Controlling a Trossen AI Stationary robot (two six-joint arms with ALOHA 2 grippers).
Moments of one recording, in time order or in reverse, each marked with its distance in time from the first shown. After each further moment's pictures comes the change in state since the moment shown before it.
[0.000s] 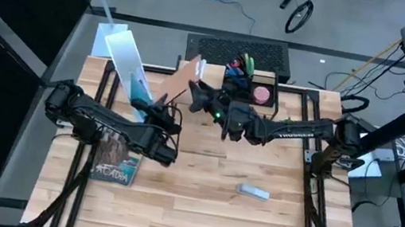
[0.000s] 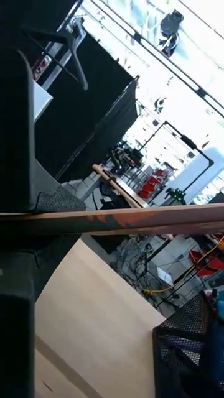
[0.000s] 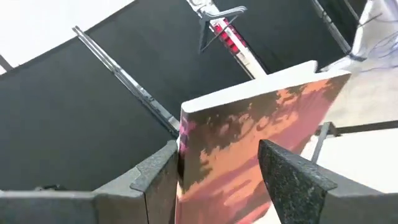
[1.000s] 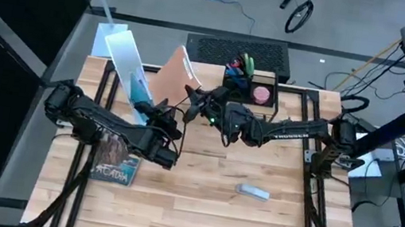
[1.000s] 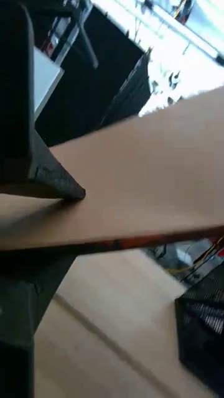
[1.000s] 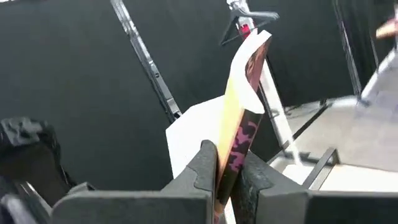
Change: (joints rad) left arm -0.041 -0.006 0.000 0.070 0.176 0.074; right arm 0.021 0.025 0.000 0.038 -0.064 -0.422
